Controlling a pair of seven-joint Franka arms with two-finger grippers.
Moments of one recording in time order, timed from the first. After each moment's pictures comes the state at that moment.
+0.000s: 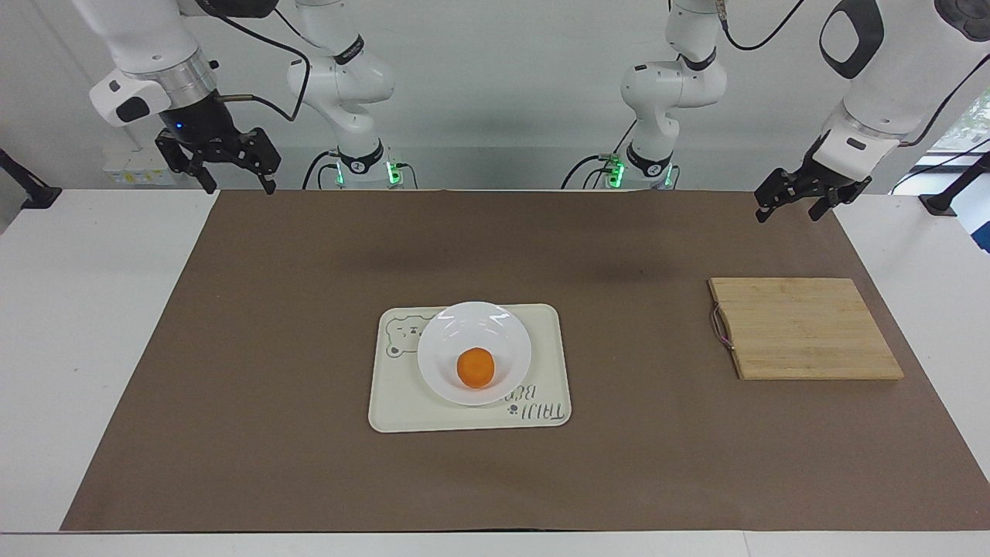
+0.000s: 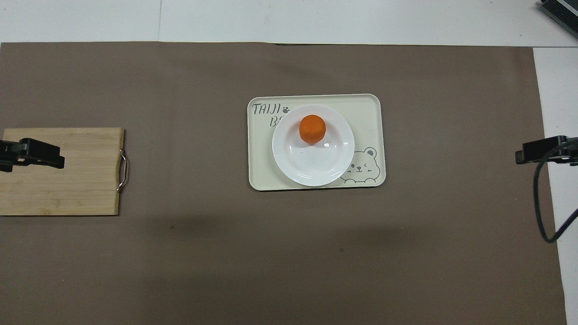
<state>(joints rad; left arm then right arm) -0.01 -0.04 0.01 -1.67 -0.02 1.58 0.00 0.03 -0.06 -0.09 -1.59 0.01 1.54 -0.02</state>
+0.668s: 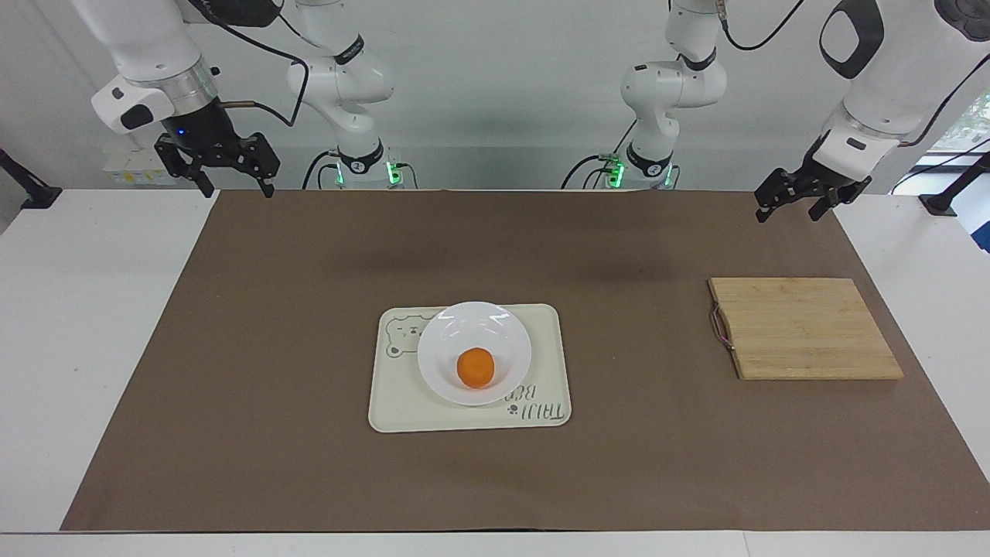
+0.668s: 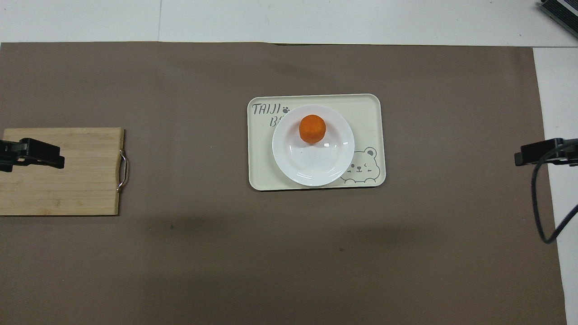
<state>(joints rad) -0.01 -0.04 0.01 -1.67 -0.02 1.58 0.00 0.03 -0.06 -0.09 -1.60 0.01 1.54 -0.03</state>
